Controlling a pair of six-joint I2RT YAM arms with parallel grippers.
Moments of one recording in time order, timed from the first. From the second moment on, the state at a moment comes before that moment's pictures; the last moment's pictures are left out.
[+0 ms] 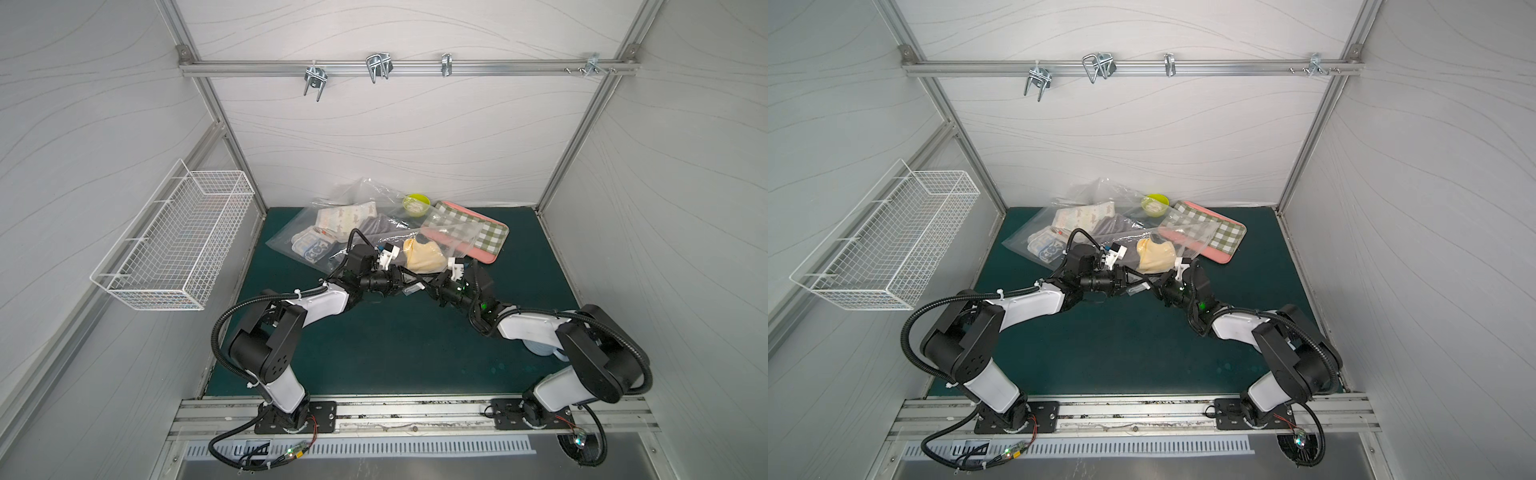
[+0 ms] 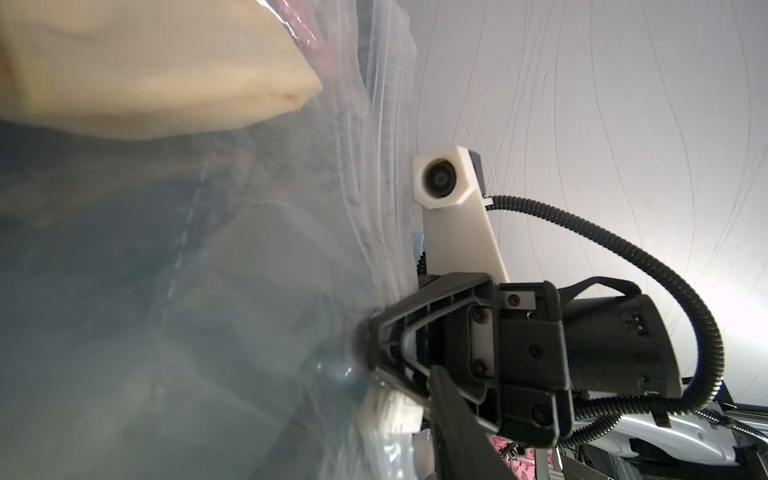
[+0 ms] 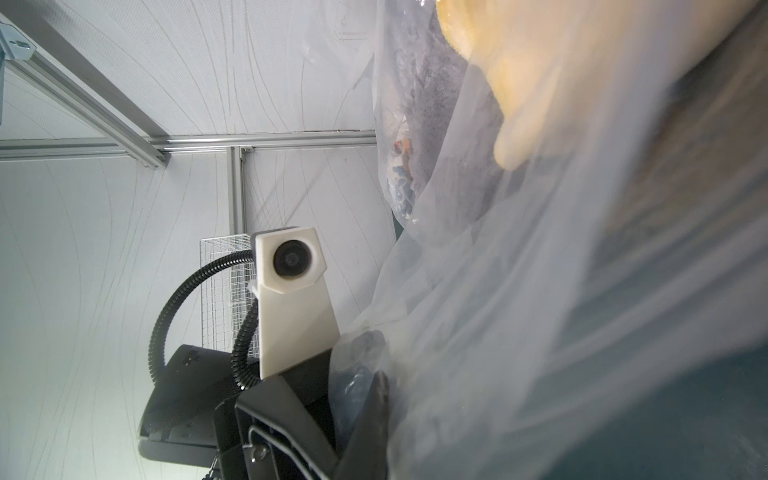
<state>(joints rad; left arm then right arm) -0.49 1.65 0.84 0.36 0.84 -1.01 0.66 1.49 0.57 0.70 -0.35 1.46</state>
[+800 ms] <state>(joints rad) -0.47 1.48 0.82 -0.03 0.79 -0.72 0.52 1.47 0.49 0.66 -0.36 1.40</state>
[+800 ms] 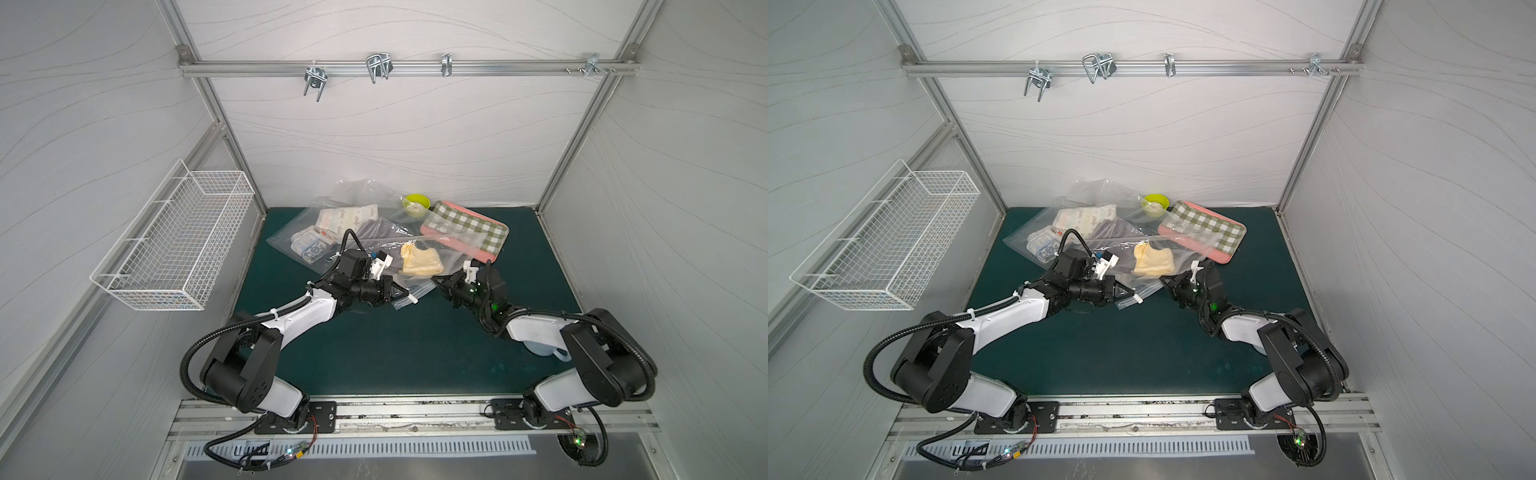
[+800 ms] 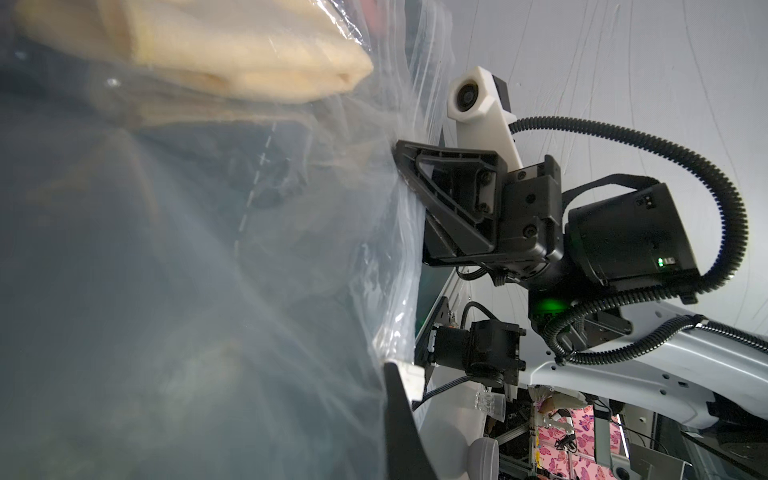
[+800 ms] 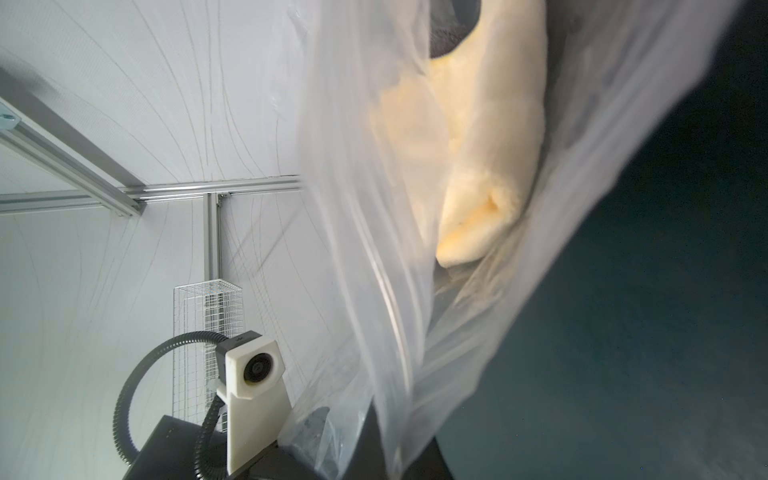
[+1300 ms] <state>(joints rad) -0.48 1.55 0.86 0.00 0.80 -0.75 0.54 1.39 0.61 0.39 -0.61 1.06</state>
